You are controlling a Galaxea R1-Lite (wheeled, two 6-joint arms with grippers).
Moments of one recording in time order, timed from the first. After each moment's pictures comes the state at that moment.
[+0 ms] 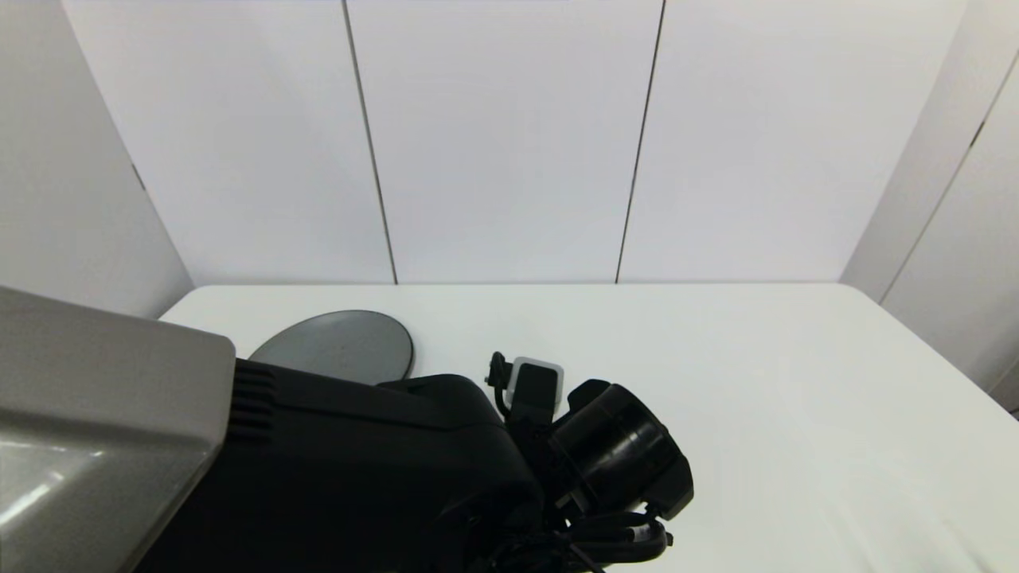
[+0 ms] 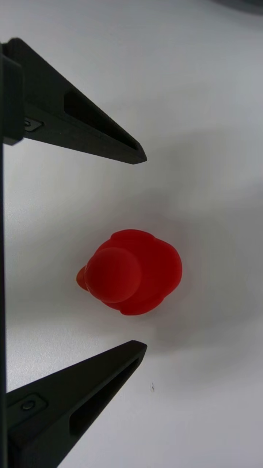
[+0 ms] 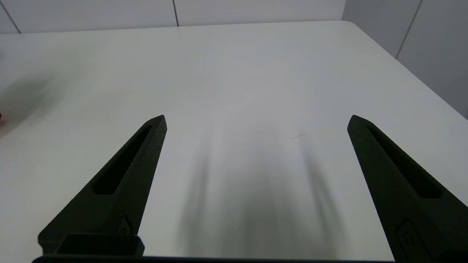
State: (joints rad) left arm -1.11 2.02 -1.34 0.47 0.58 -0.69; right arm 0.00 0.00 0.00 -0.01 -0.02 0.02
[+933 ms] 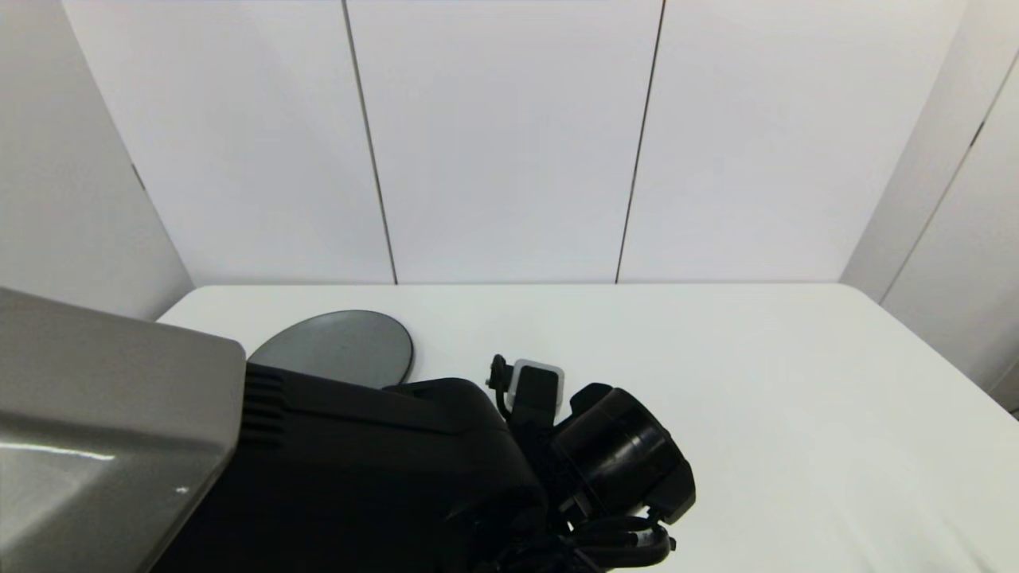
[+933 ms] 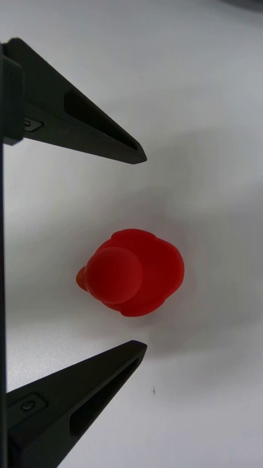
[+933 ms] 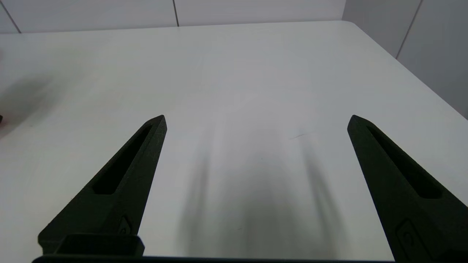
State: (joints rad) left arm -1.11 2.02 -1.34 0.47 0.59 -0.70; right arm 0.00 0.00 0.00 -0.01 -0.02 0.02
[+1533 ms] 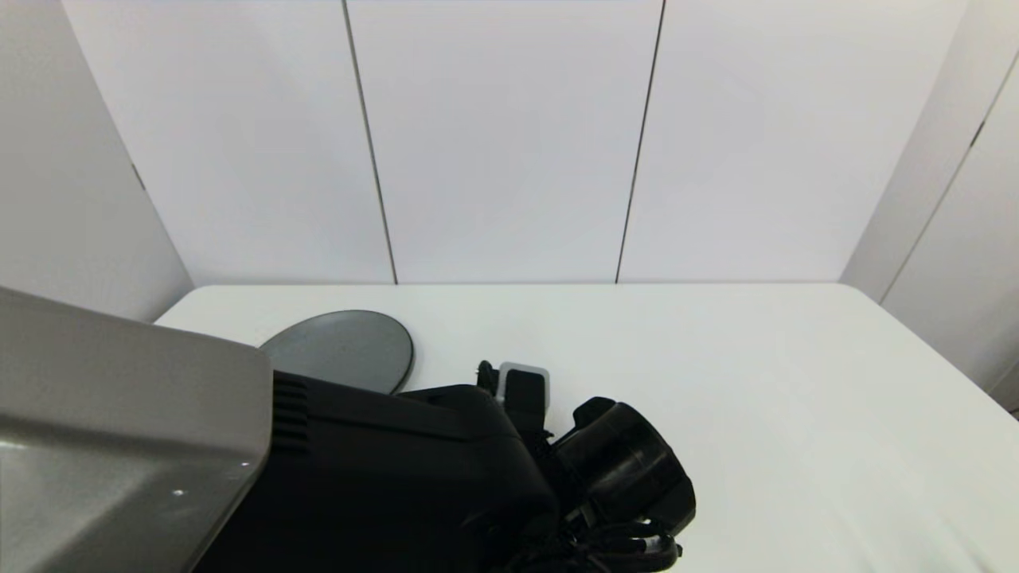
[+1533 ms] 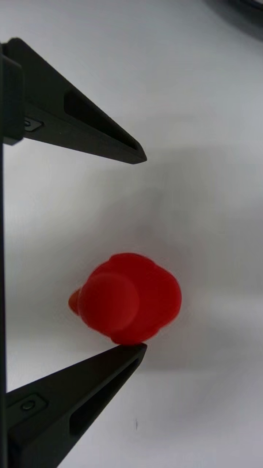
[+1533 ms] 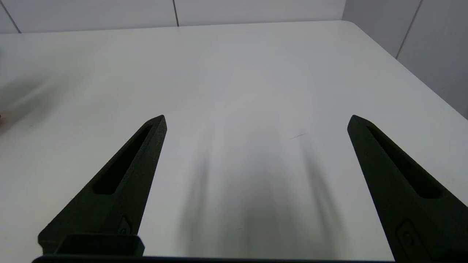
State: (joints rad) left arm -1.12 2.04 -1.35 0.52 0.66 -0.81; right arm 0.00 0.00 0.00 -0.01 -0.02 0.02
